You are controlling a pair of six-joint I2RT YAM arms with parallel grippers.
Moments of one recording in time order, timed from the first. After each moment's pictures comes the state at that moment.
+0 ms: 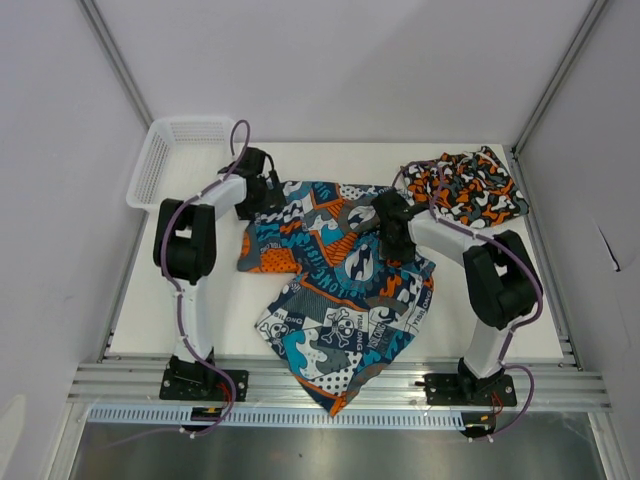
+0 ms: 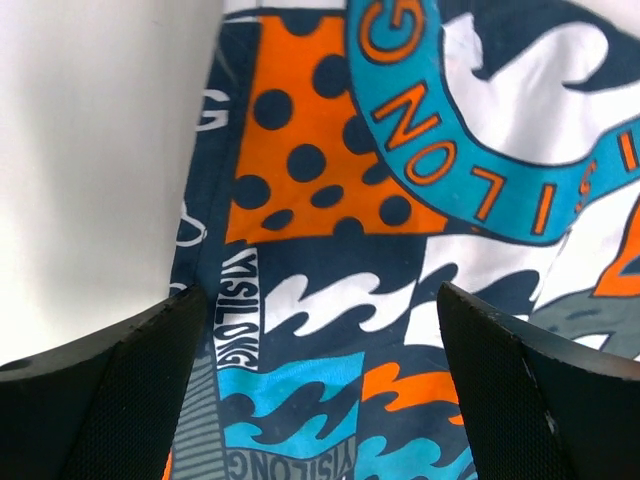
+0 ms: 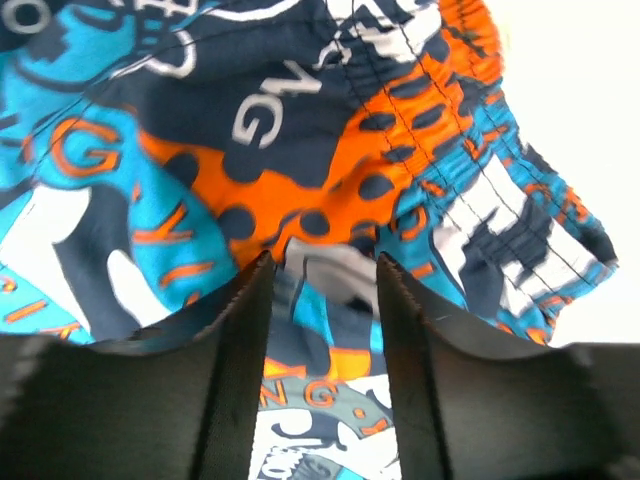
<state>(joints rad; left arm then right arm) -0.20 2.14 1.61 -0.53 -0.07 -0.51 0.51 1.82 1.22 -0.66 0.23 0.54</state>
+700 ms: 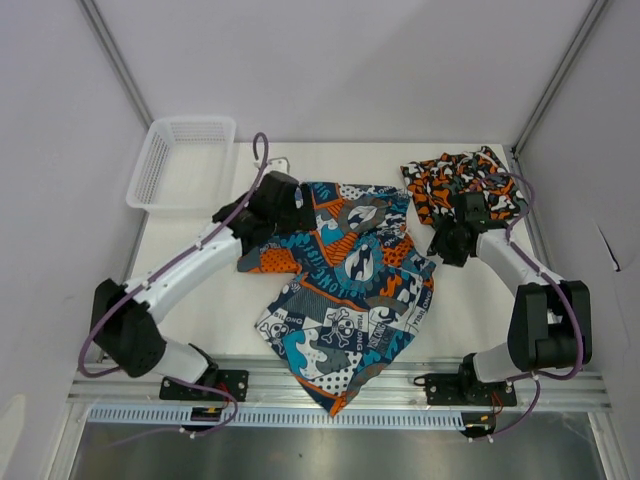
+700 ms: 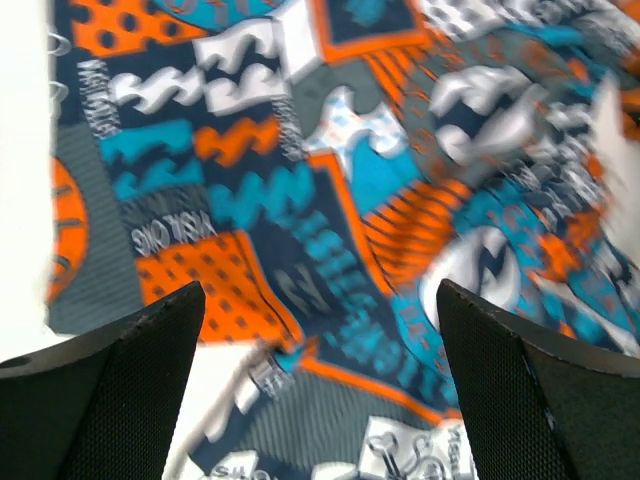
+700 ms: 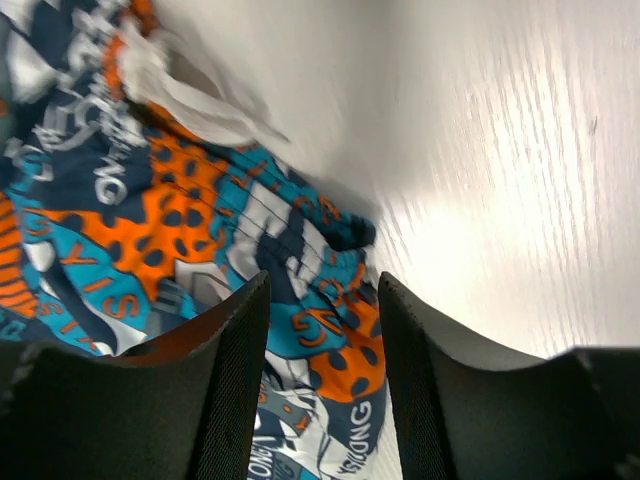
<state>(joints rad) -0.56 1.48 1.26 -0.55 -0.28 -0.57 0.10 1.46 0.97 -0.54 -0.01 0.52</state>
